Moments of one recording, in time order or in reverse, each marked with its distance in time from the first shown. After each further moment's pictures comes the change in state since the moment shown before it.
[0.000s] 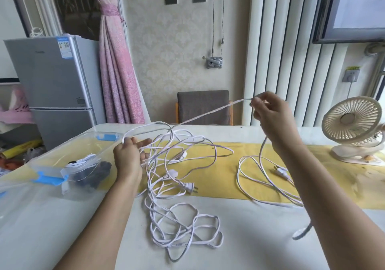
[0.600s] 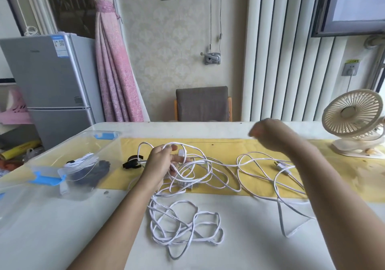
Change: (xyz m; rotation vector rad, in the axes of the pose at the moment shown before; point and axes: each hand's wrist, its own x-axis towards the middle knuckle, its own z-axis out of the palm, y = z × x) left_hand -0.045 -0.011 0.029 0.326 -0.477 -0.185; right_hand 0.008 0.043 -0.013 -0.921 -0.483 0.150
